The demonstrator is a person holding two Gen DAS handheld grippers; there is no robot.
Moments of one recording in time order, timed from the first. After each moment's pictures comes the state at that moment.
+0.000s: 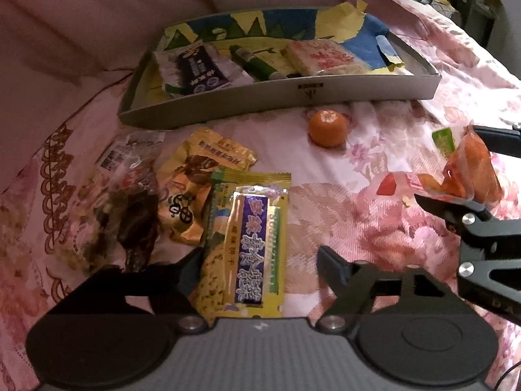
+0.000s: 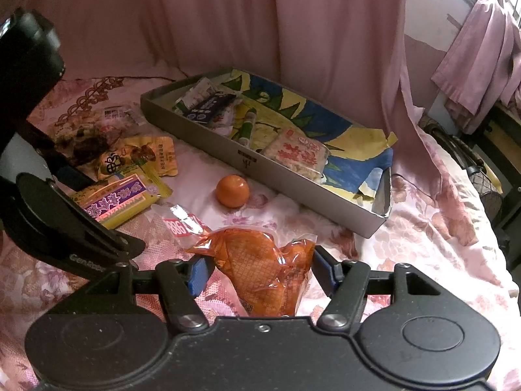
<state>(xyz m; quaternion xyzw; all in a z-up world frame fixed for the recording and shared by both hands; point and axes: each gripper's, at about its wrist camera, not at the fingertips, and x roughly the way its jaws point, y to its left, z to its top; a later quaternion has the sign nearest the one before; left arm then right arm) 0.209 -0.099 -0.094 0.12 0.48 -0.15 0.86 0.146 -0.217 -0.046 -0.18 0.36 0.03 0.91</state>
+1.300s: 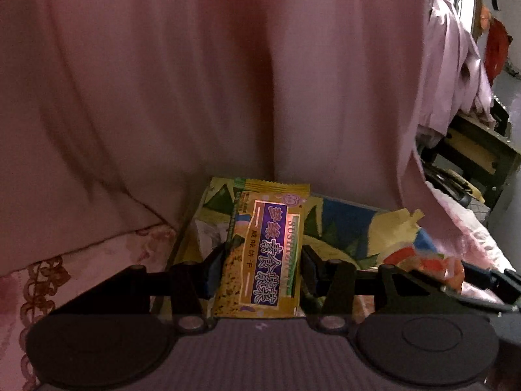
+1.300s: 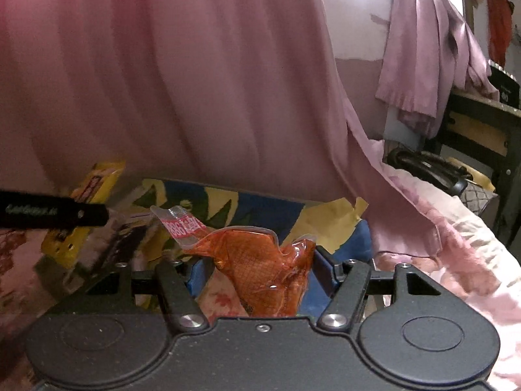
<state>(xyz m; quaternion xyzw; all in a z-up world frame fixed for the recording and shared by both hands) 0.351 -0.054 -0.050 -0.08 0.29 -0.14 0.94 0.297 -0.254 -0.028 -0.04 0.25 -0.07 0.96</state>
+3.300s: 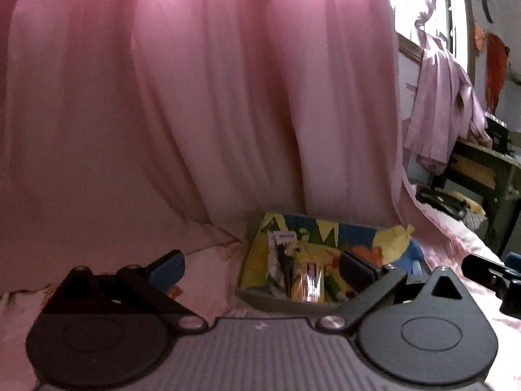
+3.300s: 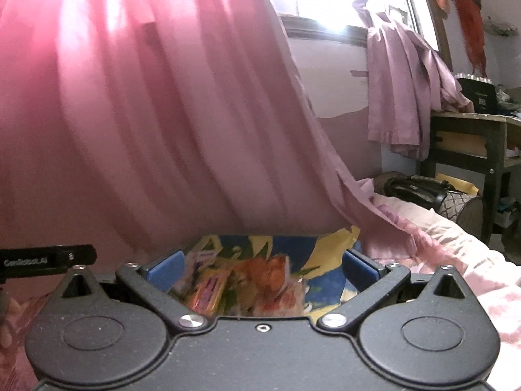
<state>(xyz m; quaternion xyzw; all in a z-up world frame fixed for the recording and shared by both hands) 0.173 -0.018 0.032 -0.04 0.21 -0.05 0.98 0.111 -0.257 0.052 0.04 0.16 0.01 0.99</state>
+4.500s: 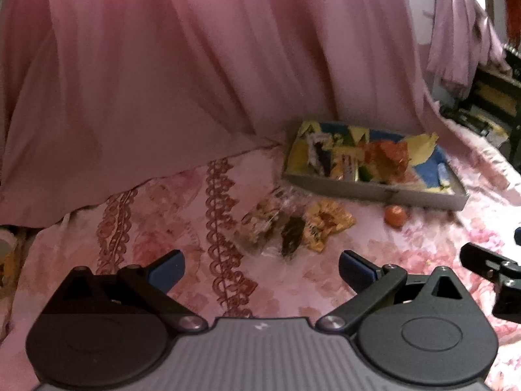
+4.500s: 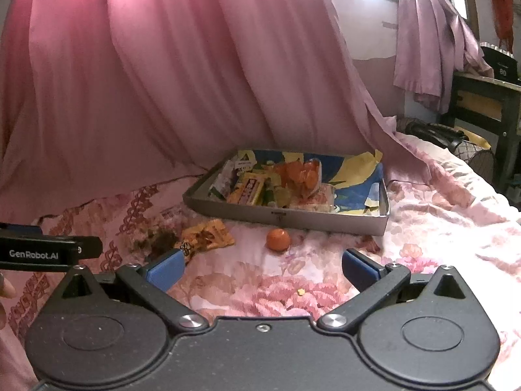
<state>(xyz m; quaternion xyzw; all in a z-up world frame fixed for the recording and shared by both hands) 0.094 -0.002 -0.006 0.01 0.33 0.01 0.94 0.047 -0.215 0.009 0.01 0.27 0.04 0.96</state>
